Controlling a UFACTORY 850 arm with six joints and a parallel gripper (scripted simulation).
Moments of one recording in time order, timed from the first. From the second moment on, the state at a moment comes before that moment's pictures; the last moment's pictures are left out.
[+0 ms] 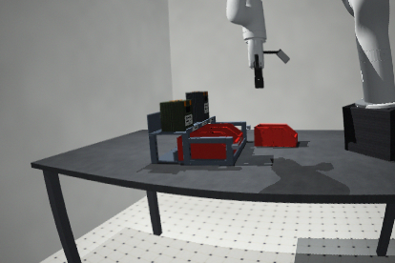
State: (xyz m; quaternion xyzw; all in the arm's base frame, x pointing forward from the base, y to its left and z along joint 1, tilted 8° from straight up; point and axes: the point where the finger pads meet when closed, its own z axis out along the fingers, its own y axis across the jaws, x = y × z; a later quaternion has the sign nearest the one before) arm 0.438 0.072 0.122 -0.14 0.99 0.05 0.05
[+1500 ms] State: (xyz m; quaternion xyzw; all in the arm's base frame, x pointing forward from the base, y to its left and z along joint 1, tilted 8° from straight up) arm 0.433 0.026 0.069 -0.08 0.99 0.06 0.05
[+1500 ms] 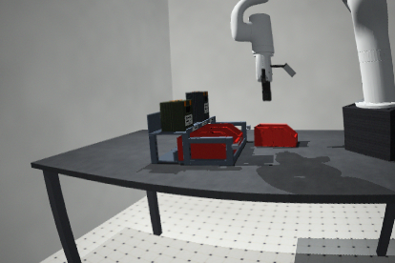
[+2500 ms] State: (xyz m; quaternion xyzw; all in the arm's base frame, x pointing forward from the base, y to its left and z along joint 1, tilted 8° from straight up) arm 0.423 -0.004 0.042 -0.05 1.00 0.05 0.05
